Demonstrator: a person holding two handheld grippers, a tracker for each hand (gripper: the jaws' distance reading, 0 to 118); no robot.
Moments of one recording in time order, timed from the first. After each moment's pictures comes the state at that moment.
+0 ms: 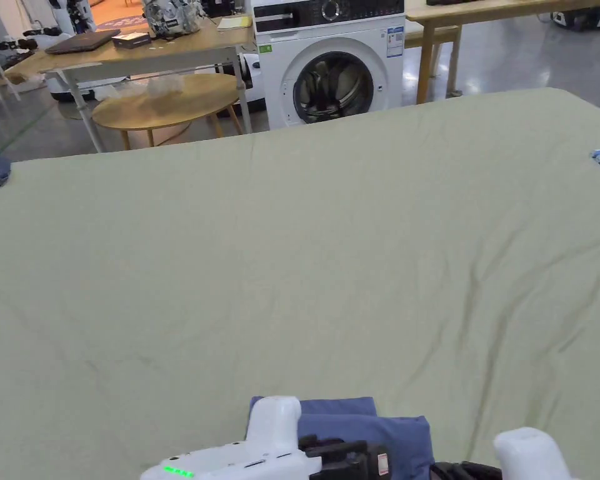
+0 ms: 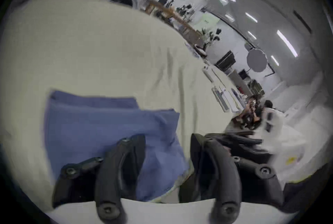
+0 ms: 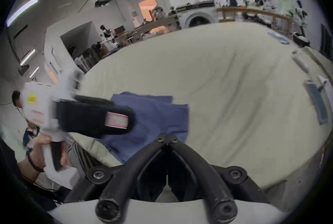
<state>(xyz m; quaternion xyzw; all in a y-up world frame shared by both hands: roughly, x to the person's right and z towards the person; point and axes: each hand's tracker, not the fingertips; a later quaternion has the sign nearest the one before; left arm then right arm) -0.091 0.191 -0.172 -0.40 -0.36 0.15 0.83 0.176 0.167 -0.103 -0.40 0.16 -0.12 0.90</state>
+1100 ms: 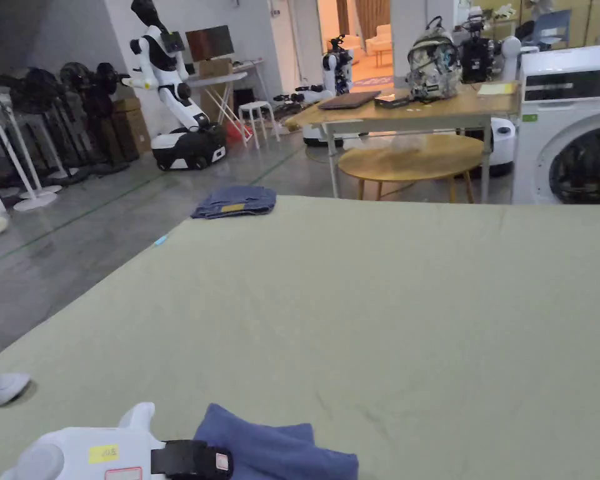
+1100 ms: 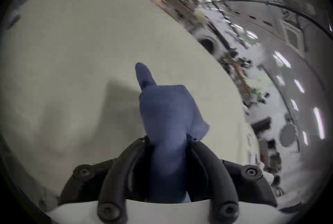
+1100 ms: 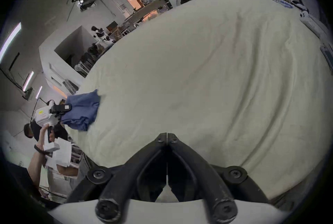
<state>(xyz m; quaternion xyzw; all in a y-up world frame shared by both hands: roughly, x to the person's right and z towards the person) -0.509 0.193 -0.181 -0.42 -0.02 0.32 0.85 0.188 0.141 -0.131 -0.44 0.15 -0.20 0.86</state>
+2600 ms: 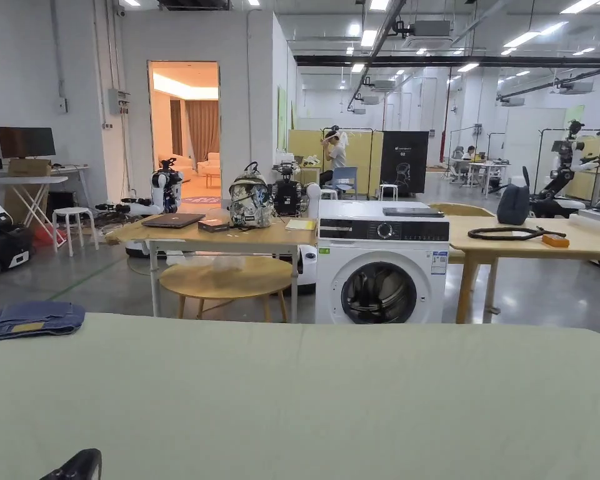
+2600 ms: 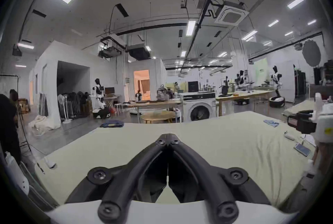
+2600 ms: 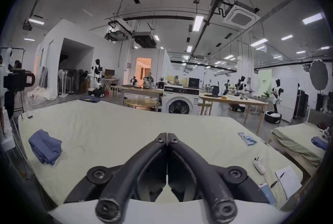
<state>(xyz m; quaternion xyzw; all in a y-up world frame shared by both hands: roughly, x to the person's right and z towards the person) -0.219 0.357 -0.090 -0.01 0.01 -0.03 1.00 0.151 0.310 -0.120 -0.05 0.03 0.05 1.00</state>
